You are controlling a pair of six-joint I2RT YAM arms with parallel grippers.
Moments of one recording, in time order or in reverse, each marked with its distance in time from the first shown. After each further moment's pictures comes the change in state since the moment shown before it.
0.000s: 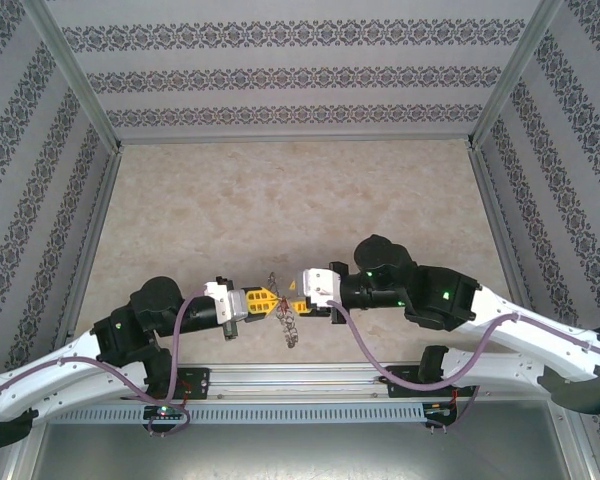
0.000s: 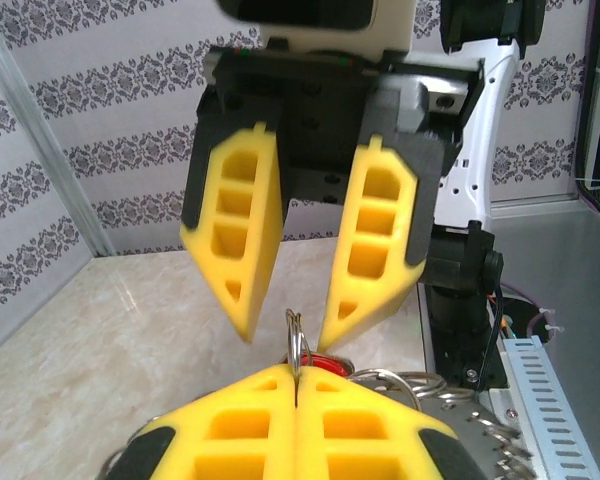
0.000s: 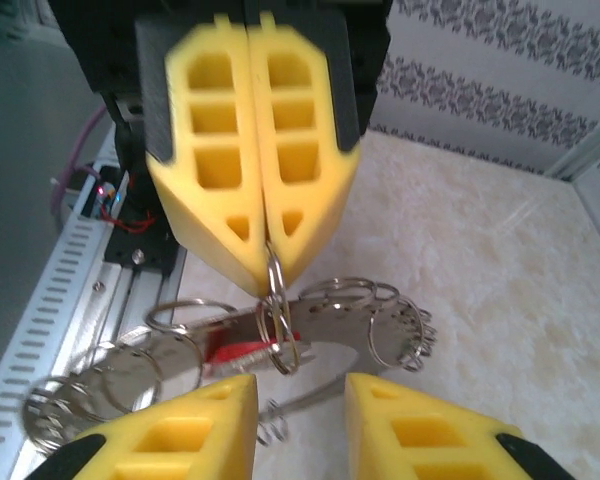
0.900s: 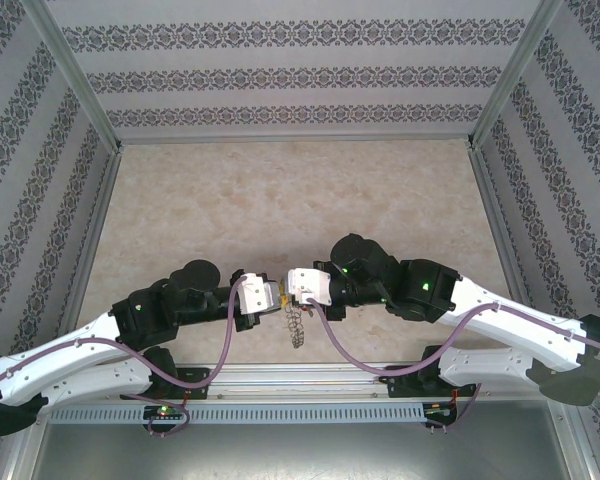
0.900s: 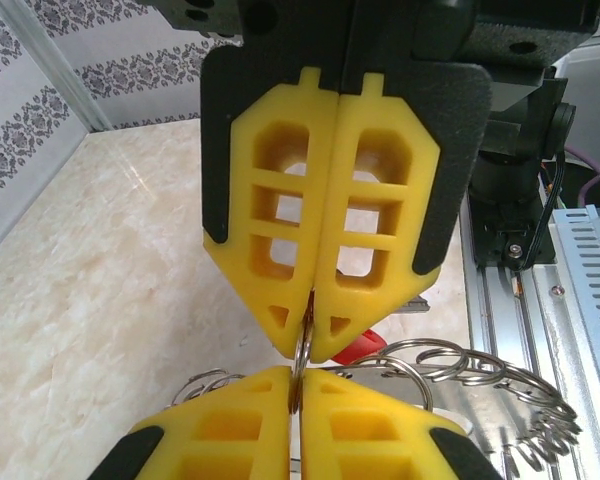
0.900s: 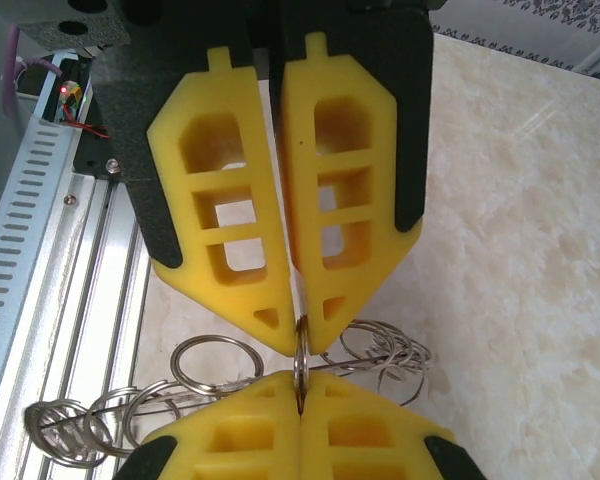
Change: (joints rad) left arm 0.005 0.219 0.156 -0.253 -0.098 0.111; right arm 0.000 0.119 0.063 -0.164 0.108 -0.032
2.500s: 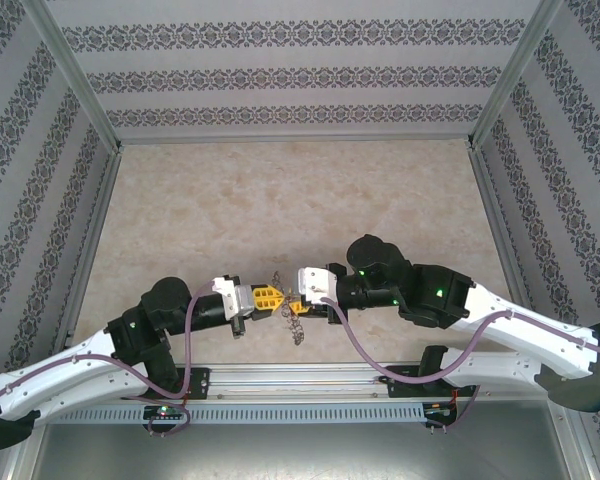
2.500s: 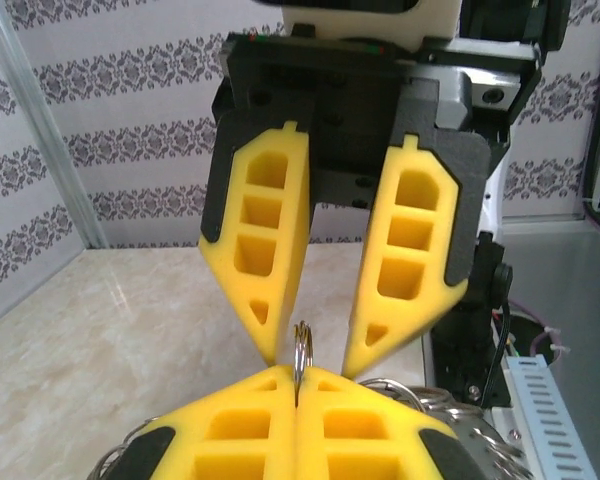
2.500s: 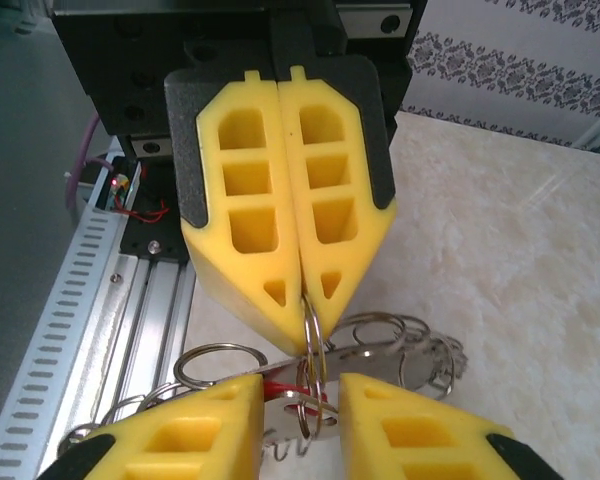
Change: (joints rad) left arm 0.023 -0.184 -0.246 0.421 0.119 -0.184; right arm -0.002 -0.080 -0.056 0.130 -0.113 0.072
